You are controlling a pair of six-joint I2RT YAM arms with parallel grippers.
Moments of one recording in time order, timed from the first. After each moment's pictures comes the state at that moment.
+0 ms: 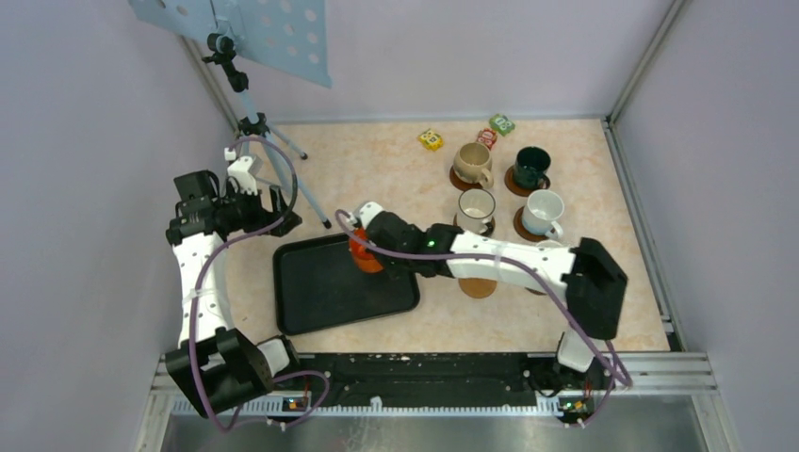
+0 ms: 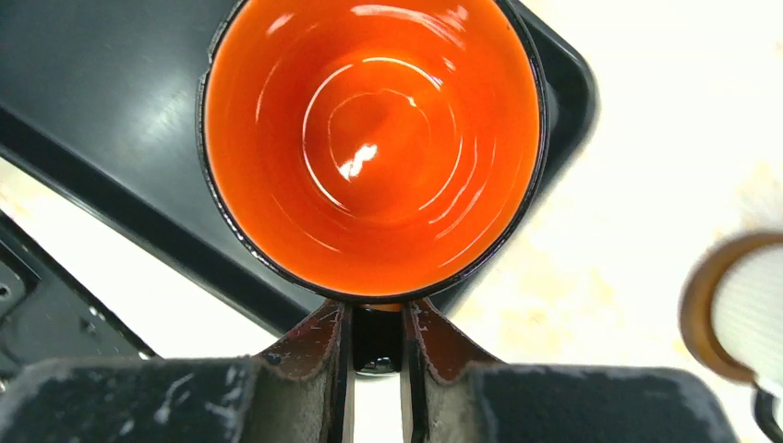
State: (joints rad) left arm 0.39 1.16 1.08 -0.76 0.75 0.31; right arm 1.16 1.80 1.45 -0.52 0.24 0.18
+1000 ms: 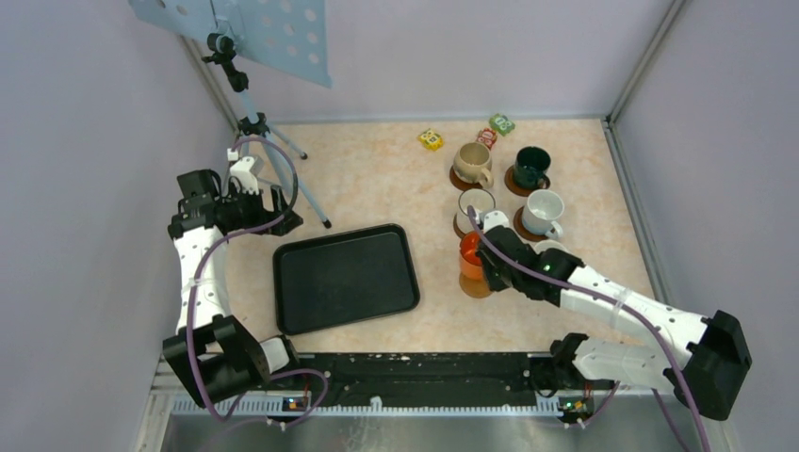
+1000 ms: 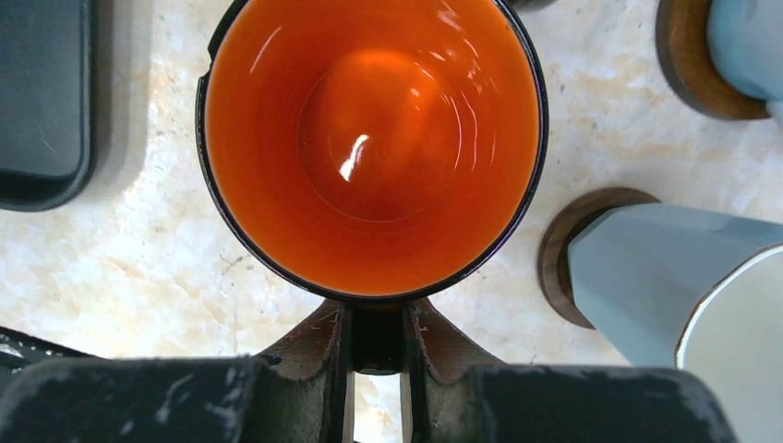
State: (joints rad) left arm 0.39 1.21 1.08 -0.76 0.77 0.31; right arm 0.86 1.04 0.77 -0.67 0.33 0.35
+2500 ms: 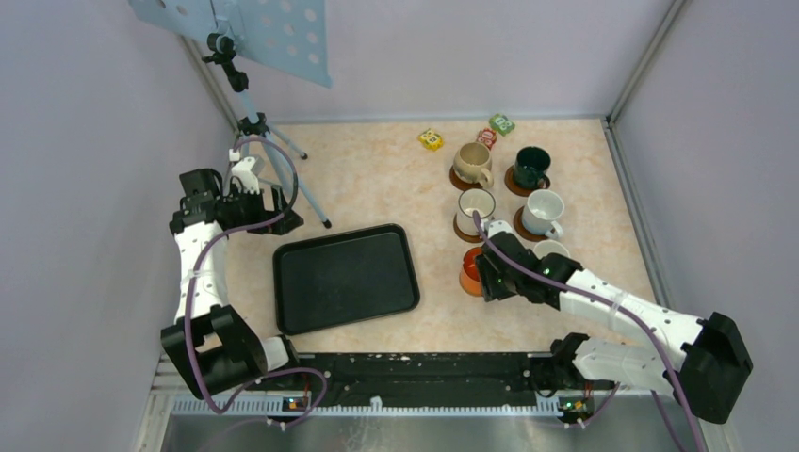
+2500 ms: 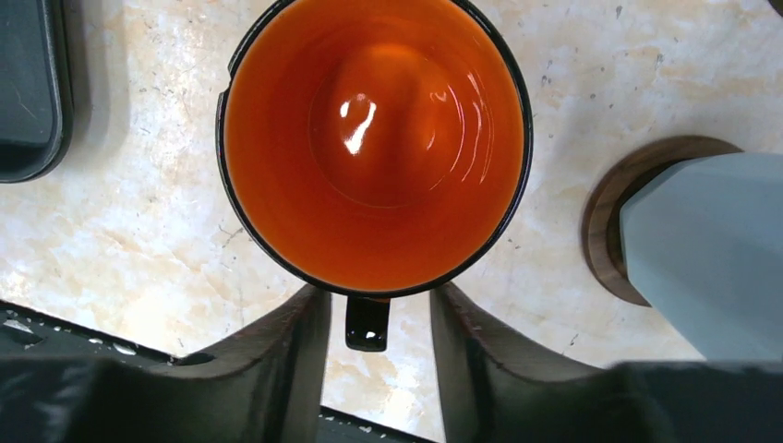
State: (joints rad) left arm 0.39 1.25 1.08 -0.76 0.77 0.31; right arm 0.82 1.03 0.69 -0.67 0.23 0.43
